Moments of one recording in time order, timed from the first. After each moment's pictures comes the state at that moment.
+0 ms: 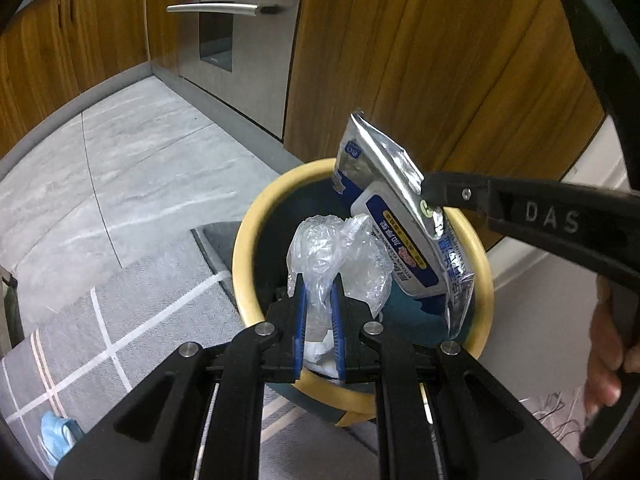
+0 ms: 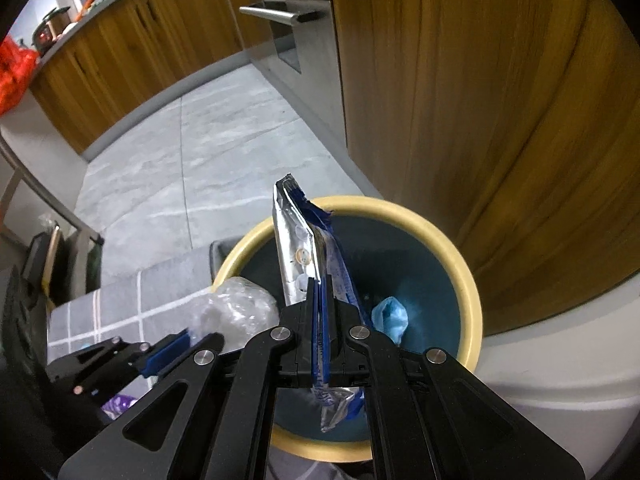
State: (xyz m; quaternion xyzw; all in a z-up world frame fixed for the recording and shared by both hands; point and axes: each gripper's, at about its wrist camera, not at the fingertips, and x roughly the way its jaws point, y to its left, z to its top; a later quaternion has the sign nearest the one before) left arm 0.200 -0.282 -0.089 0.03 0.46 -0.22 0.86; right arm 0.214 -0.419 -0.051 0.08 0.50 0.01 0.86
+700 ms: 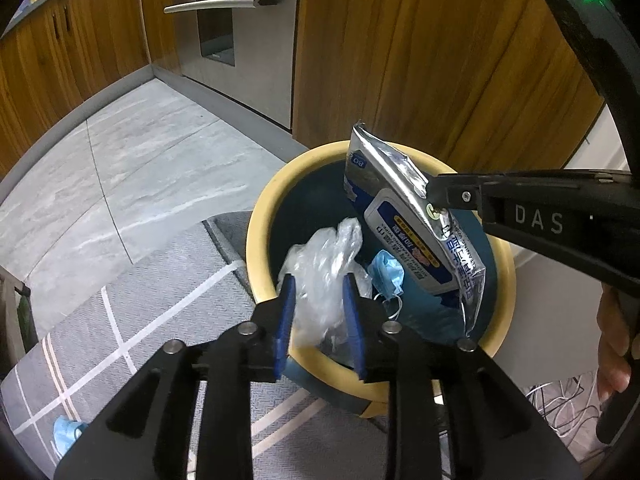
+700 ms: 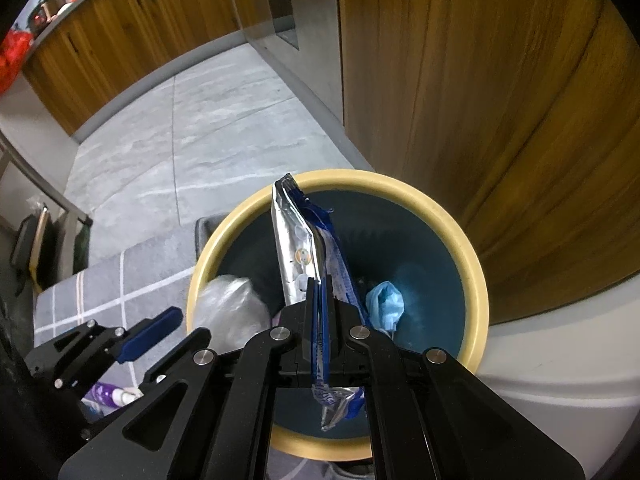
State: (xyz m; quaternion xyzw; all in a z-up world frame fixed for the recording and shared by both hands) left arm 0.195 -0.283 -0.094 0.06 0.46 -0.21 0.86; right arm 0.220 -0.417 -0.067 0.06 0.52 0.01 0.85
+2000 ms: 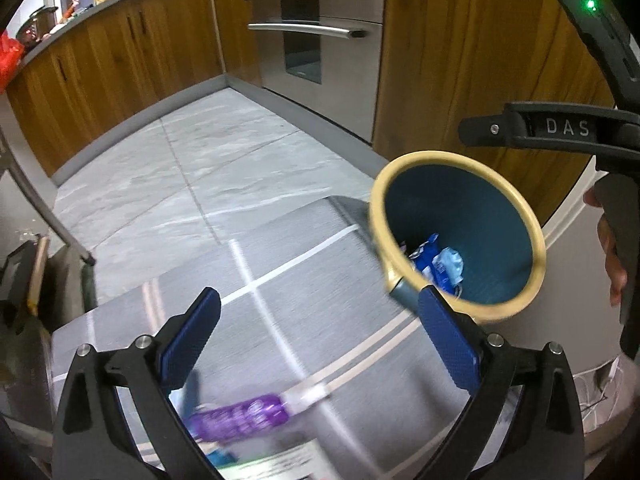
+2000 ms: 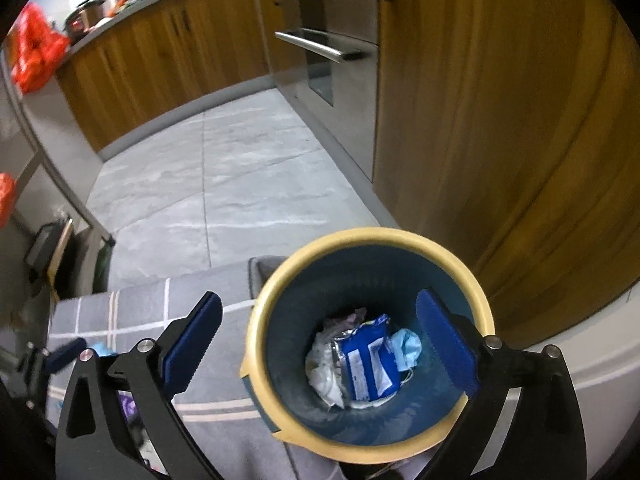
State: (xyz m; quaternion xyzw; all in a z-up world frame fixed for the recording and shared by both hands) left arm 0.134 -0.182 -0.051 0.07 0.43 -0.10 0.89; right arm 0.195 -0.378 -0.020 0.04 0.44 0.04 0.90
